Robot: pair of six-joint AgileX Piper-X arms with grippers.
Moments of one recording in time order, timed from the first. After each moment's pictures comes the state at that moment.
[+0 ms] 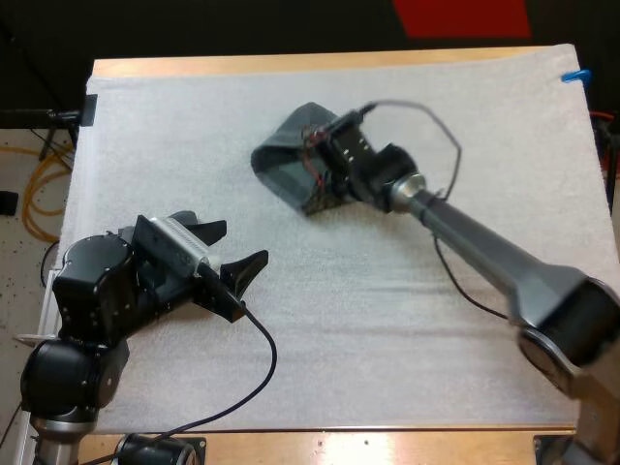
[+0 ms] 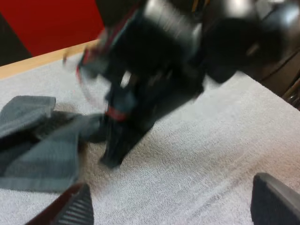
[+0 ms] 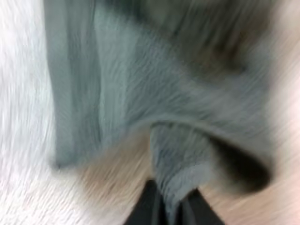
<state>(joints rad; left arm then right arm) -0.18 0.70 -0.87 0.75 0.57 -1.72 0.68 1.98 -1.65 0.74 0.15 -1.88</state>
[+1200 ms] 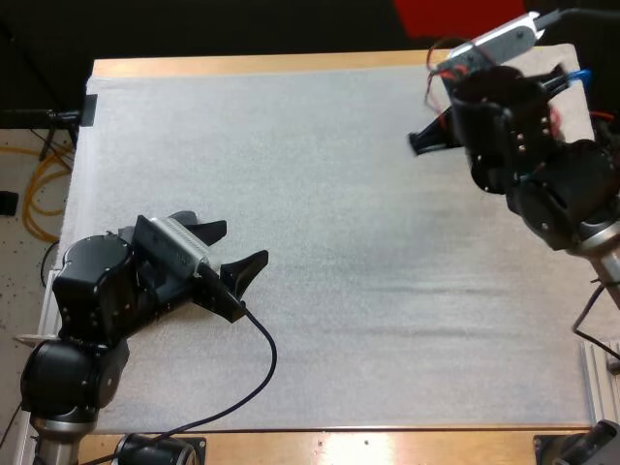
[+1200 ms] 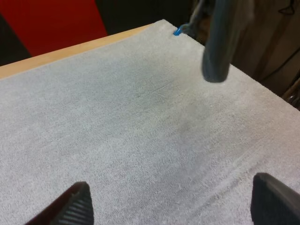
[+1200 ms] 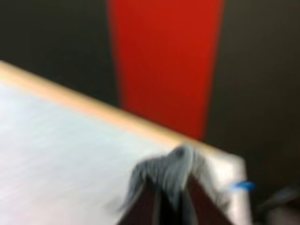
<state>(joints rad) -0.18 0.70 -0.87 0.75 0.57 -1.72 0.62 1.42 -1.65 0.92 0.54 -2.00</state>
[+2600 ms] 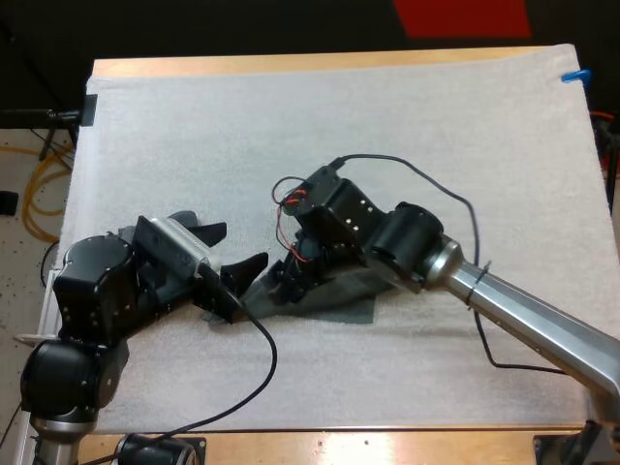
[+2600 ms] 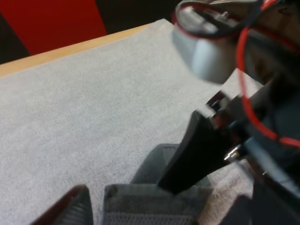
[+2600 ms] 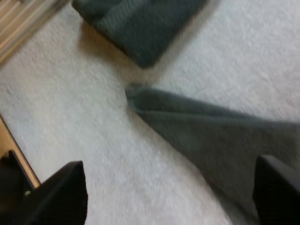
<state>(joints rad) -0.18 0.70 -0.87 0.78 0.57 -1.71 0.94 1.62 -1.50 0.91 -0.19 -1.68</state>
